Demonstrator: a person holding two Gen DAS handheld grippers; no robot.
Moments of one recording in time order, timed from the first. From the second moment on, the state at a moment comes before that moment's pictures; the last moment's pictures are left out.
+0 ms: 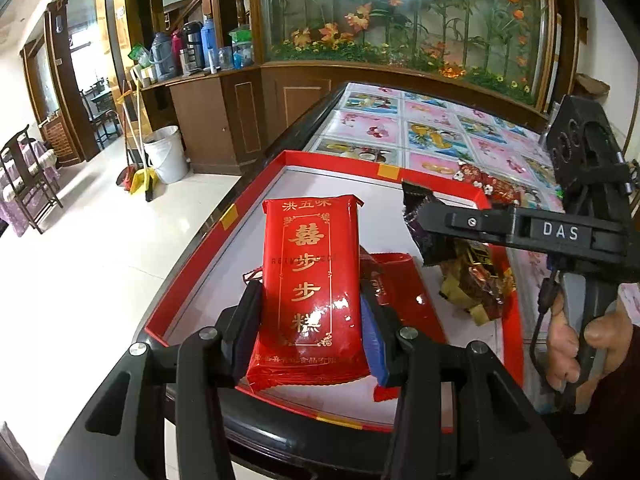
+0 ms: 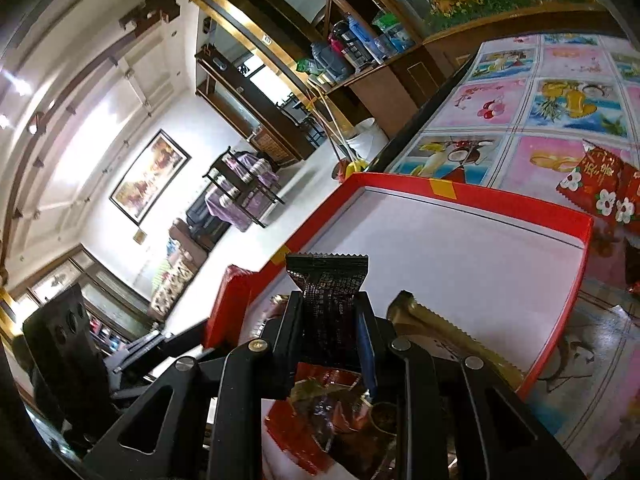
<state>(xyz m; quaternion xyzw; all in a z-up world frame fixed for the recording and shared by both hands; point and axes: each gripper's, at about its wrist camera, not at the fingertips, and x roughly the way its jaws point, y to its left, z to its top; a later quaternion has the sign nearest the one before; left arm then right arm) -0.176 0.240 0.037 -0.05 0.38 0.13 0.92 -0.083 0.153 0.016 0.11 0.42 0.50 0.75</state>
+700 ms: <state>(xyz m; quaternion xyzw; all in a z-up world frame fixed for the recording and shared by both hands) -0.176 0.239 0.043 0.03 0.36 0.20 0.91 -0.087 0.143 0.018 0.10 0.42 0.50 0.75</state>
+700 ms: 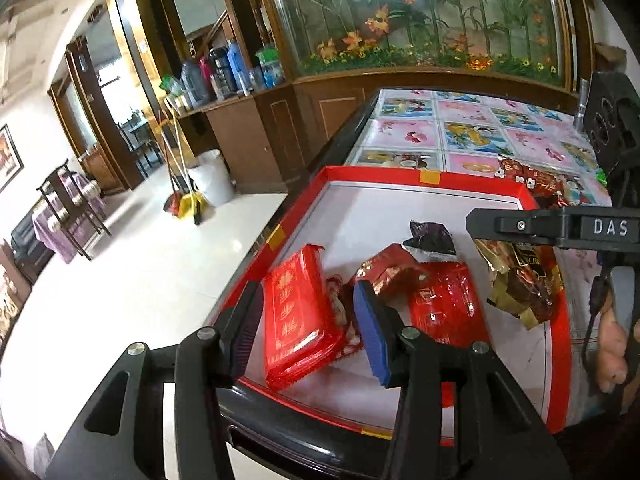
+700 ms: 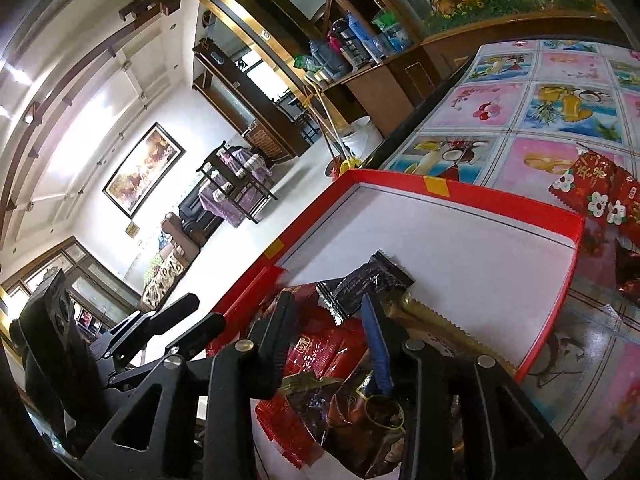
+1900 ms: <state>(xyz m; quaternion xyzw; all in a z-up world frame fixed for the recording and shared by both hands) -0.178 0.244 0.042 0.01 0.37 0.21 0.91 -0.083 0.129 0.029 0.13 0.42 0.49 0.75</state>
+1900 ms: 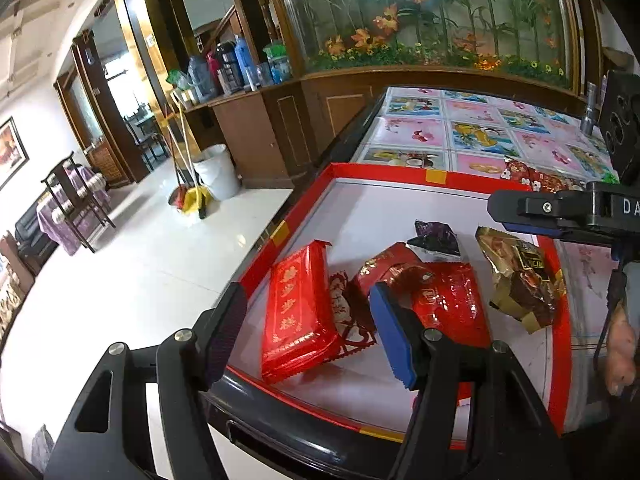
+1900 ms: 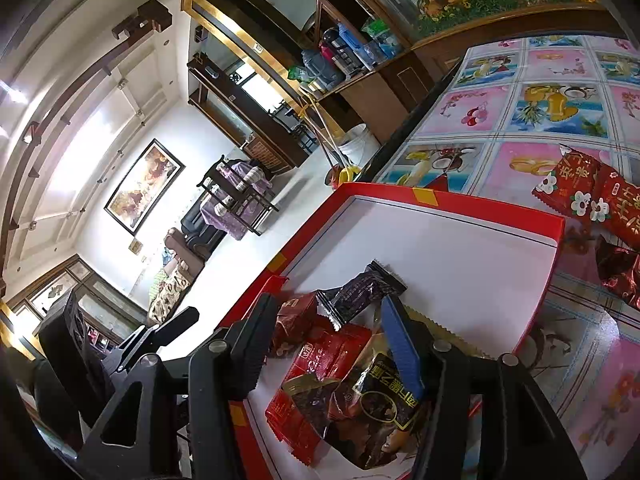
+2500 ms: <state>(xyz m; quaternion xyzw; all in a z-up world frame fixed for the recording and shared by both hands) -0.163 0.239 0.058 0.02 0.37 0.21 0.90 -0.068 0.088 0.053 0.16 0.38 0.46 0.79</state>
